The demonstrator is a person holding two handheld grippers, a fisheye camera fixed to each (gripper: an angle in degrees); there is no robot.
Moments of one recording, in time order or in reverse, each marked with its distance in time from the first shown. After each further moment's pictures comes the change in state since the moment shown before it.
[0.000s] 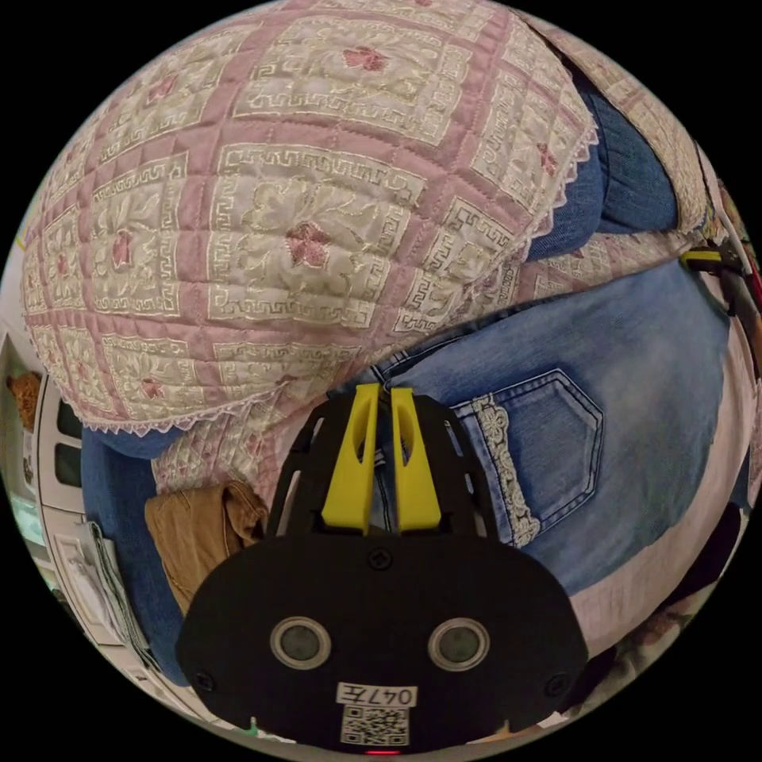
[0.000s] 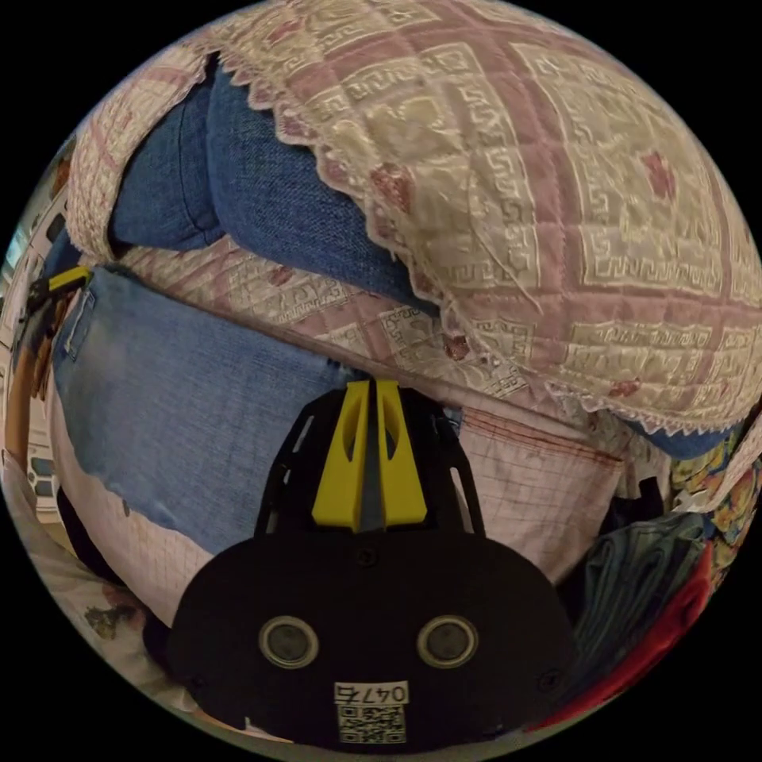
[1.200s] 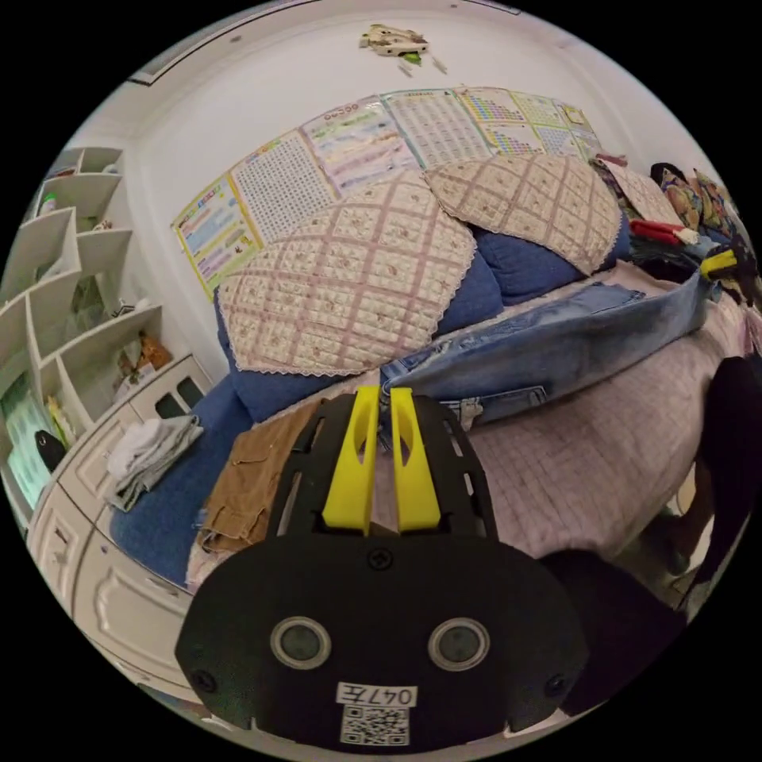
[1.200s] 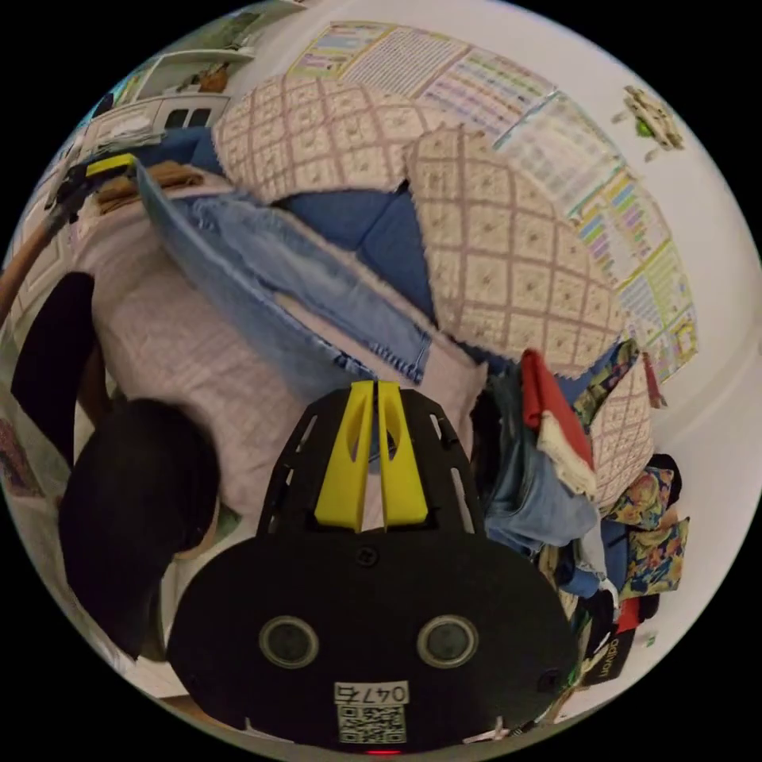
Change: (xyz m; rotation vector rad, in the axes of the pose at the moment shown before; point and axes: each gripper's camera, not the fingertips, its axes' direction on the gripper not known) left arm 0.060 0.333 -0.502 0.611 -0.342 -0.076; right arm -0.290 0.357 -0.471 0.443 0.433 -0.229
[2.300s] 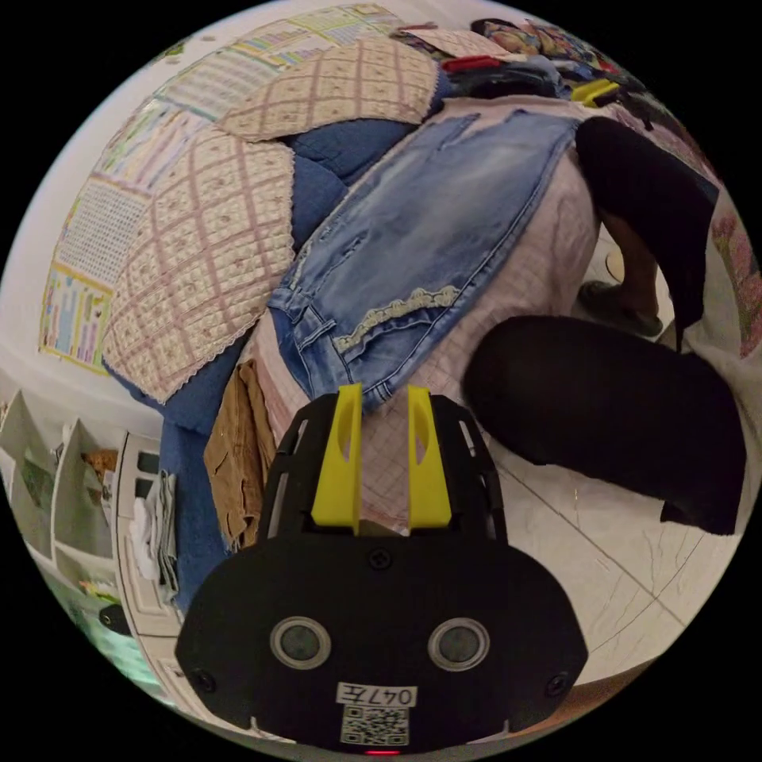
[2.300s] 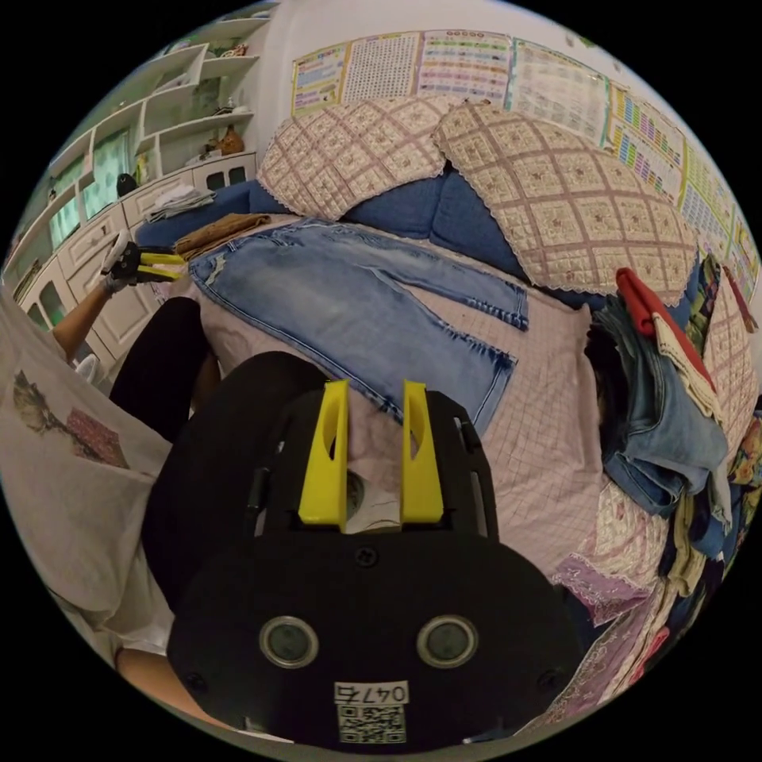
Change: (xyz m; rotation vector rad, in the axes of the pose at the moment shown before) left arm -0.086 -0.106 -0.073 -0.285 0.325 0.597; right arm 0.015 0.196 -0.098 -0.052 -0.474 0.149
